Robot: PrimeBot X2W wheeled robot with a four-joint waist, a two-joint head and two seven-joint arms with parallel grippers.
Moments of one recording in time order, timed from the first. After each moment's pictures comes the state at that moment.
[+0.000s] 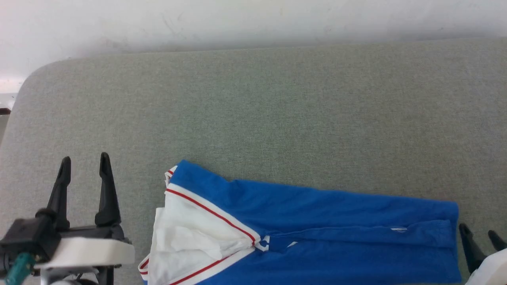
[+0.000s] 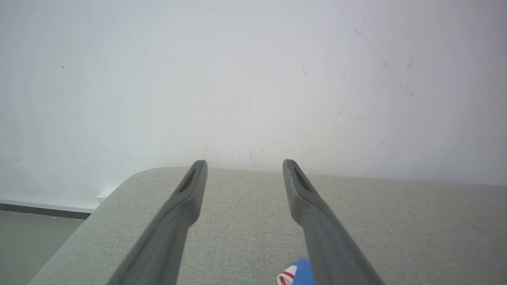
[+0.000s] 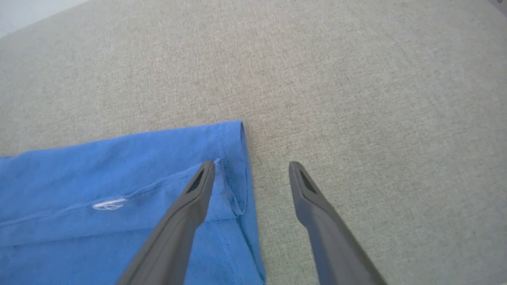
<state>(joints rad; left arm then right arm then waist) 0.02 0.59 -0.30 -0.29 -0.65 0.46 -0.26 0.16 -0.07 -0.36 -0.12 0.31 0.13 0.42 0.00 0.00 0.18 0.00</state>
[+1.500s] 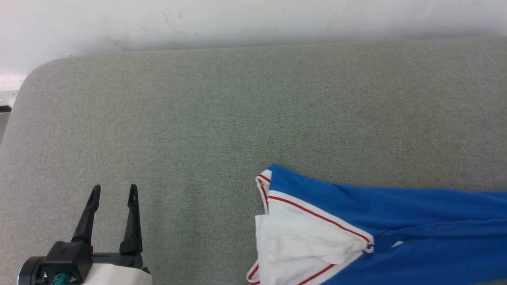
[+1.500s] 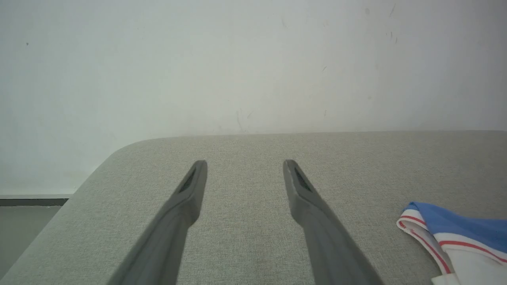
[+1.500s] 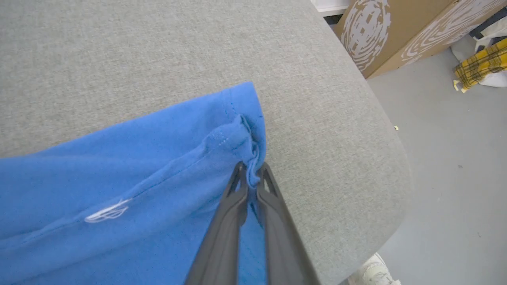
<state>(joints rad) 0.13 0.44 -0.24 -0.22 -0.40 0.30 -0.26 -0.05 -0.29 -0.56 0.21 0.14 0.13 0.46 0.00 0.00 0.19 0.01</state>
